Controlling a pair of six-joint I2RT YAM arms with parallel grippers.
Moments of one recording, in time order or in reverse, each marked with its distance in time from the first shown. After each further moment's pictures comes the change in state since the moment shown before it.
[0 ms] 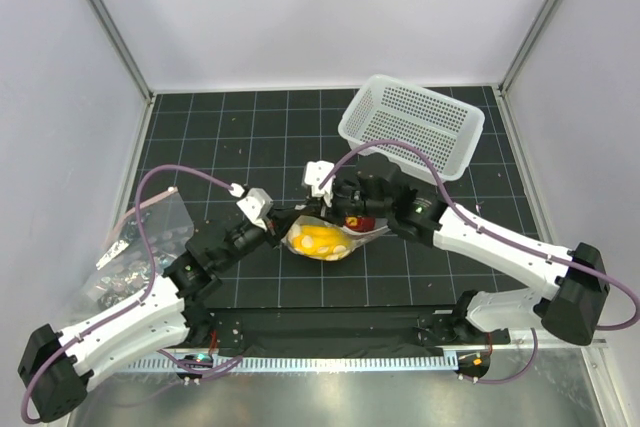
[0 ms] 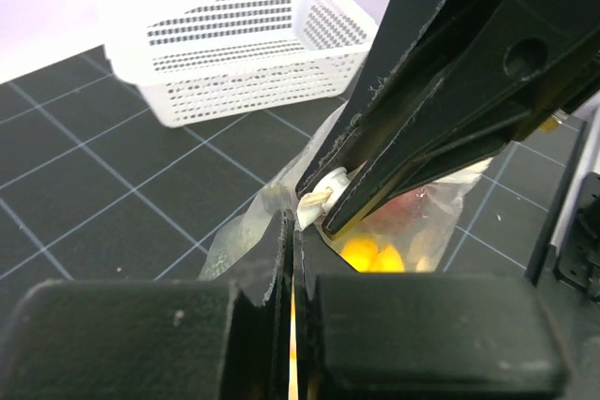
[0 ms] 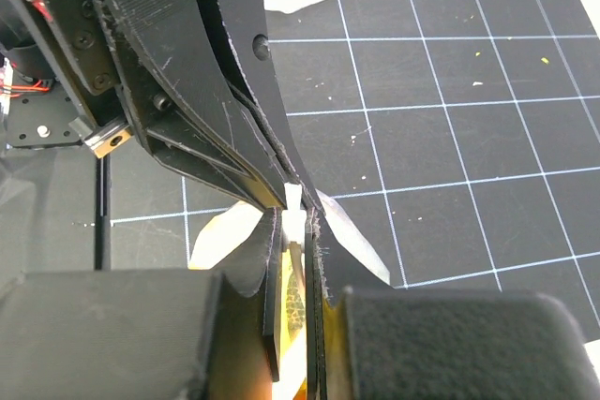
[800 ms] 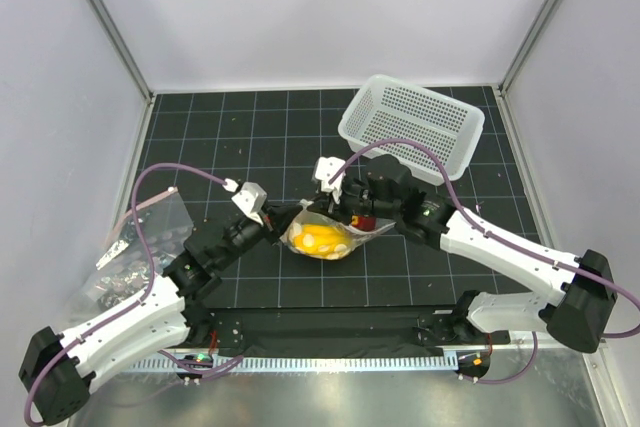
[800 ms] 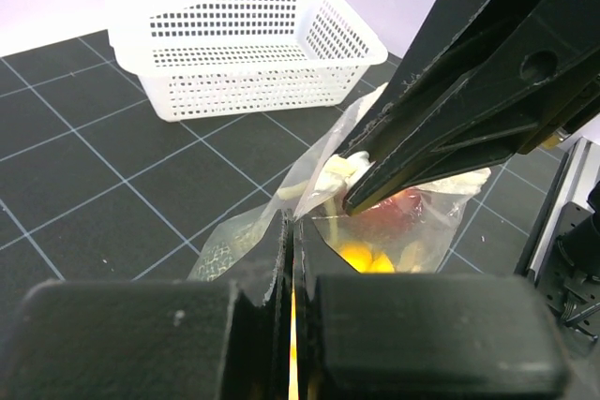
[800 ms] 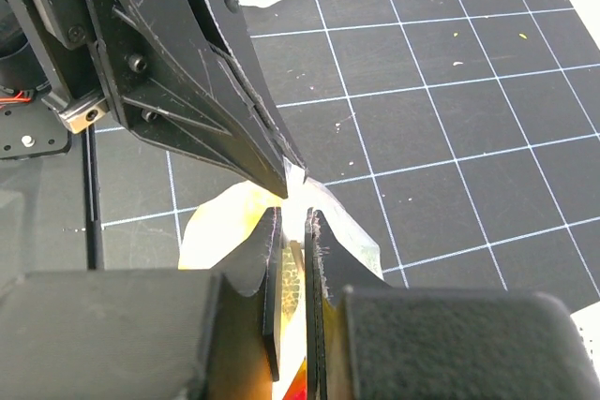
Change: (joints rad) left arm 0.038 0.002 -0.004 0.011 -0.005 -0.100; right arm -0.035 -0.041 -0.051 0.036 0.027 0.046
